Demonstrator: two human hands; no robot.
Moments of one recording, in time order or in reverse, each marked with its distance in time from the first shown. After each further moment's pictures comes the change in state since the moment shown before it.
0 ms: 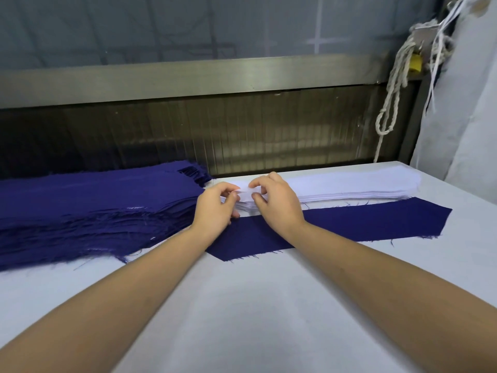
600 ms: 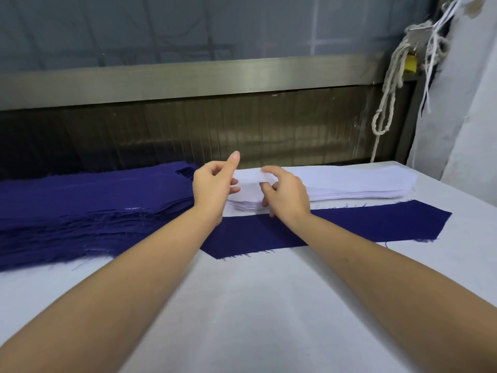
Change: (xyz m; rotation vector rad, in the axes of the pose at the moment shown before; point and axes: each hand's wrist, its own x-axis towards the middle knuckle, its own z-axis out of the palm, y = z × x) left_hand 0.016 0.037 0.005 -0.394 0.229 -0.148; right_hand 0.007 0.000 -0.019 0.111 0.002 0.260
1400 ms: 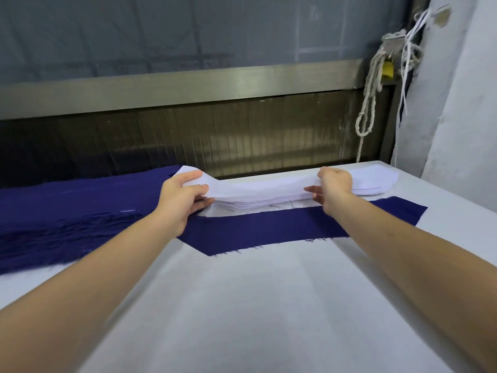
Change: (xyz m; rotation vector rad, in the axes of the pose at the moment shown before) left_hand -0.009 0.014 -0.047 -0.067 -0.129 -0.220; right_hand 0.015 0.043 -0.073 0.832 0.296 0.646
